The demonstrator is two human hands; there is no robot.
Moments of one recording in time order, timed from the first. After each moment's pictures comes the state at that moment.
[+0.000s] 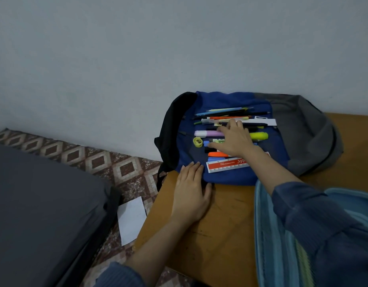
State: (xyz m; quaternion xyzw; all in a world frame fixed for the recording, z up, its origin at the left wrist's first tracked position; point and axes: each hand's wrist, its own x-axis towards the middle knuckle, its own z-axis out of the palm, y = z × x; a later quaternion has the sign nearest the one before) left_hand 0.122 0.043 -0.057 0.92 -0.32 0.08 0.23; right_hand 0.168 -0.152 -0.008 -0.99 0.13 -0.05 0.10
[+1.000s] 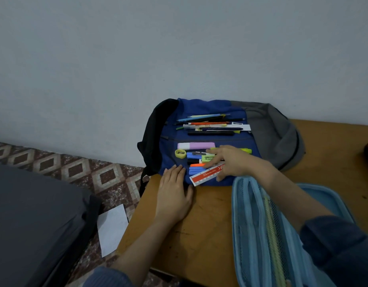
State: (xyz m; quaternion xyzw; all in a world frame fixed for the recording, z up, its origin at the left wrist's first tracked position) left_hand 0.120 0.044 -0.054 0.91 -0.32 0.11 0.24; right_hand 0.089 -0.151 0.028 -0.97 0.04 0.15 0.17
